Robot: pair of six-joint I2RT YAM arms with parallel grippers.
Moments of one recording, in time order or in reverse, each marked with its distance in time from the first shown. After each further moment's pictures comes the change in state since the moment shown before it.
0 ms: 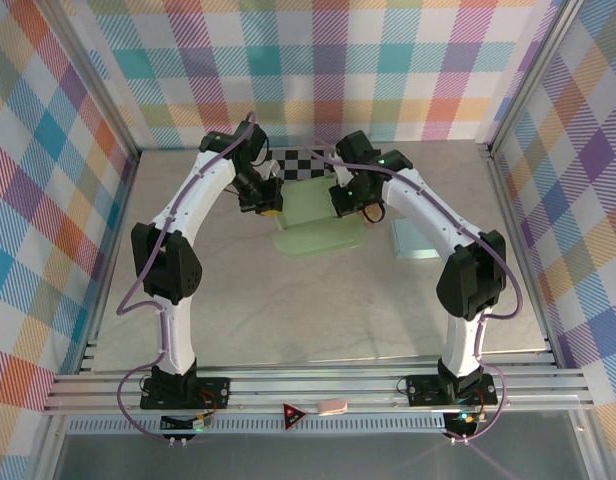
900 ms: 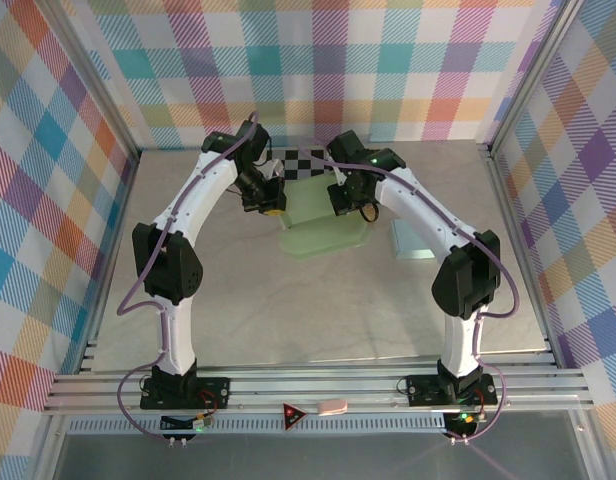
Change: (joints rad) left arm -0.011 0.000 0.001 0.016 0.016 0.000; right arm 0.034 0.026 0.064 -0.057 0.188 0.047
